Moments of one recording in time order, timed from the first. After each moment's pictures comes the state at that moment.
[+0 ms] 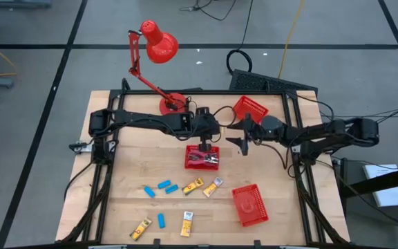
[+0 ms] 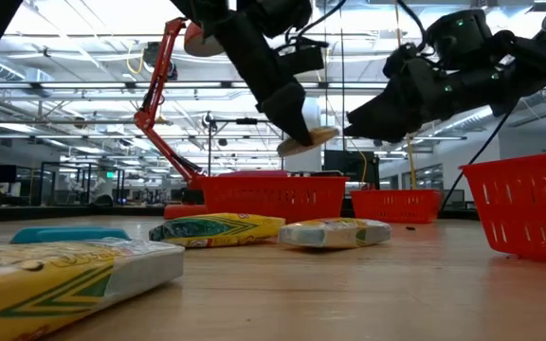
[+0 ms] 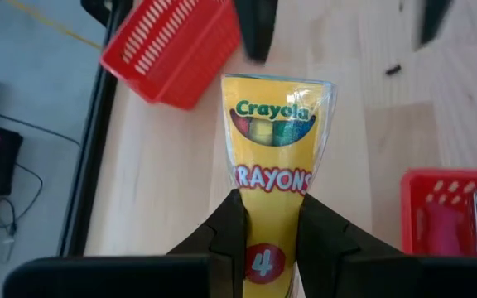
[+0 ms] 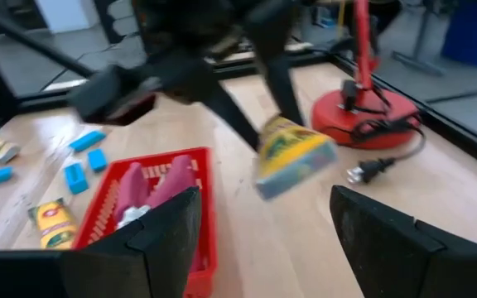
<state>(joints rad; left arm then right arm) 0.12 1.92 1.48 -0.38 -0.26 0.31 -0.27 1.23 0.32 0.70 -0.13 0.10</state>
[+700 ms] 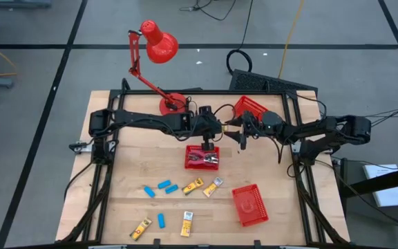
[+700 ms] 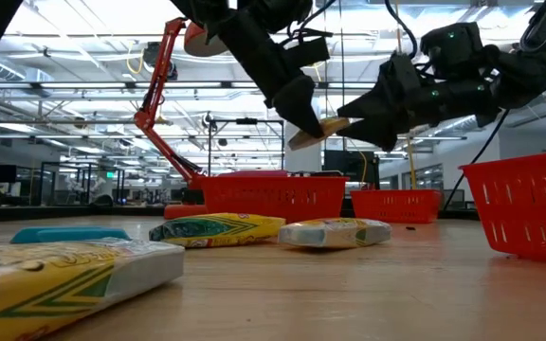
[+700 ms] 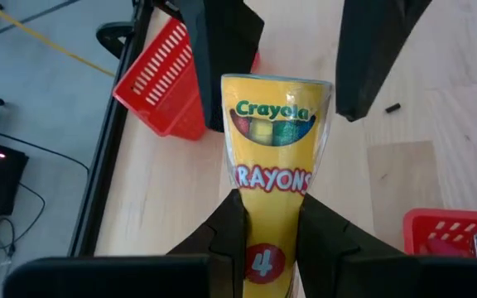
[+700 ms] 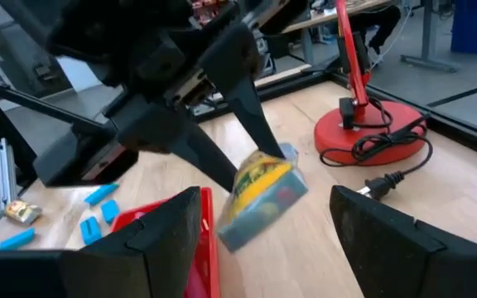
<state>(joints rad) 0.12 1.92 1.48 -0.30 -0.25 0.32 -0.36 1.34 0.32 0.91 -0.24 0.25</state>
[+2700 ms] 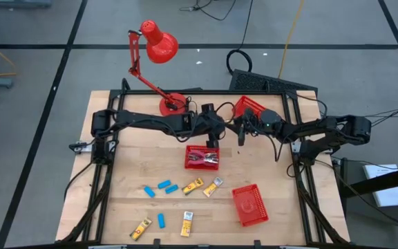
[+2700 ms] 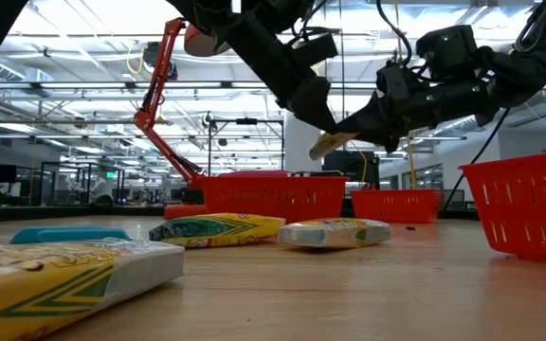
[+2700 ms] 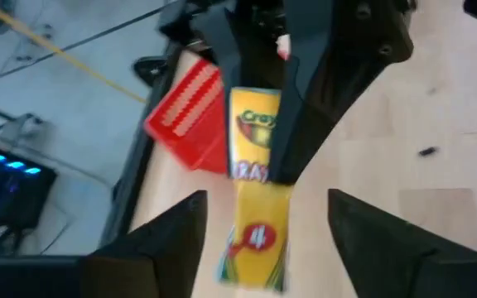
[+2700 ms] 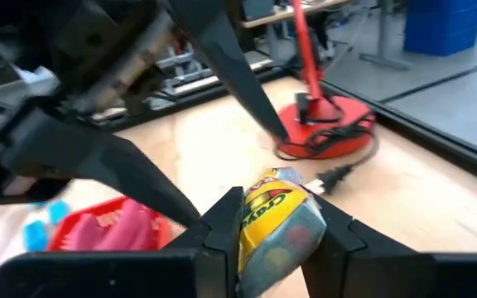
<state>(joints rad) 0.12 1.95 1.48 -0.16 -0.31 0.35 -0.39 1.34 0.34 0.85 -0.16 0.21</state>
